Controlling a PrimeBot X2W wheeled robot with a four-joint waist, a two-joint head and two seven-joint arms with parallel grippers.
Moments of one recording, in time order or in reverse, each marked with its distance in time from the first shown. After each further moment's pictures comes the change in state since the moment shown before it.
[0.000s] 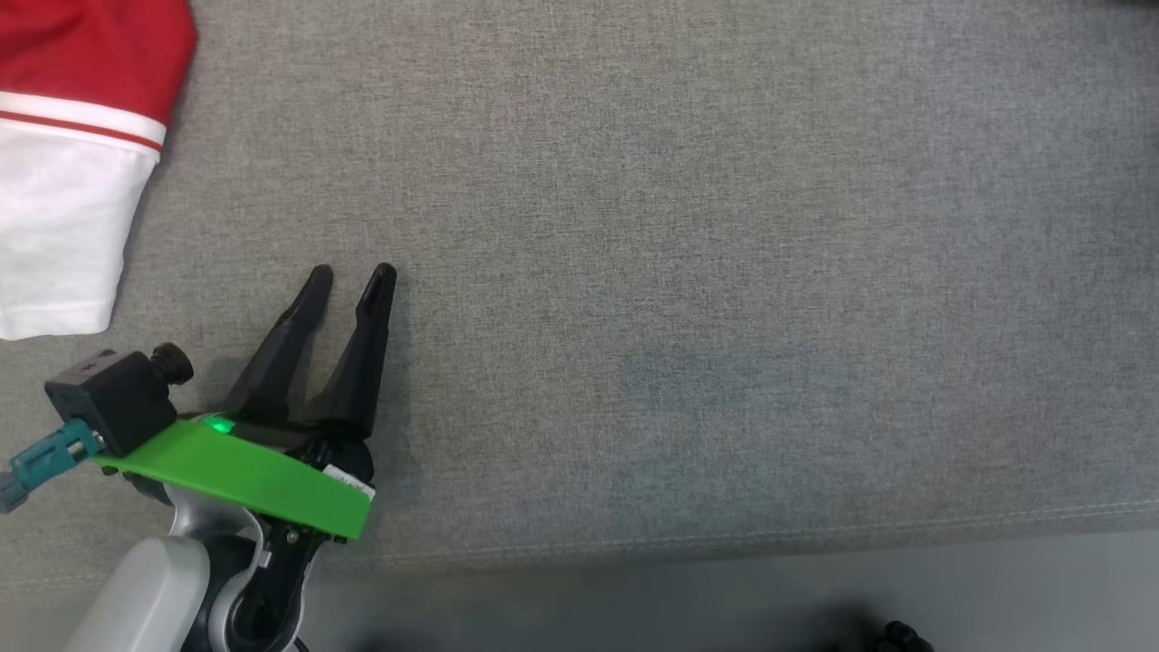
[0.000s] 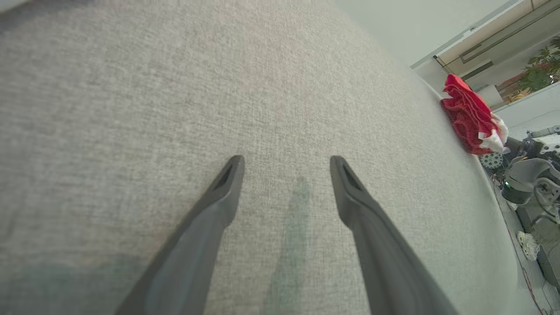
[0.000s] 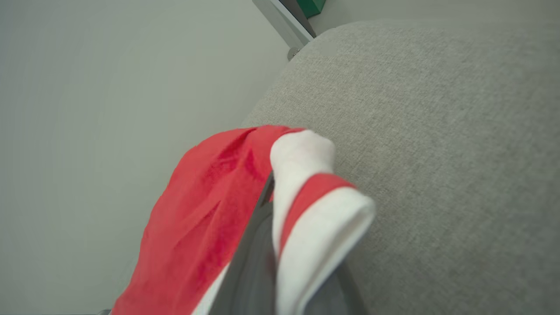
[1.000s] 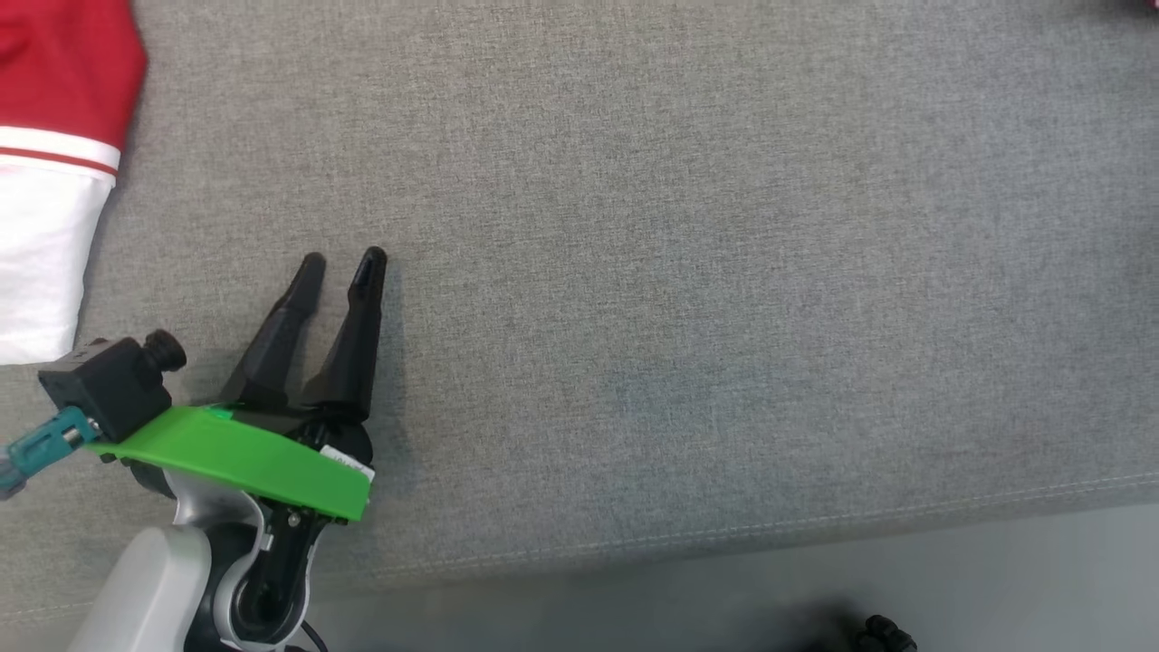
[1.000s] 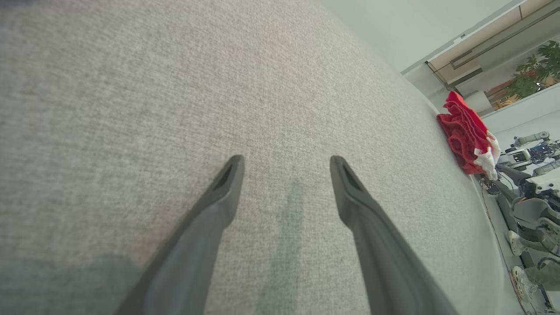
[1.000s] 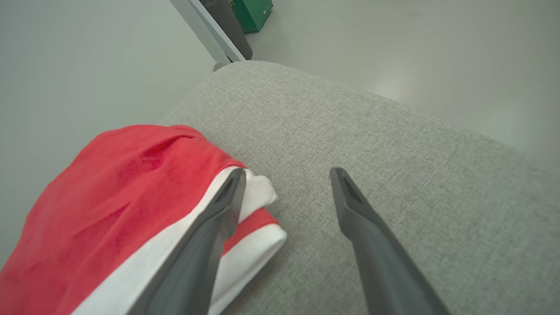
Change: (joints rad) left arm -0.013 -0.040 0.040 0.006 0.008 0.000 0.020; right arm 0.030 -0.066 0.058 0.143 -0.108 -0.009 -0.007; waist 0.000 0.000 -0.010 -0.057
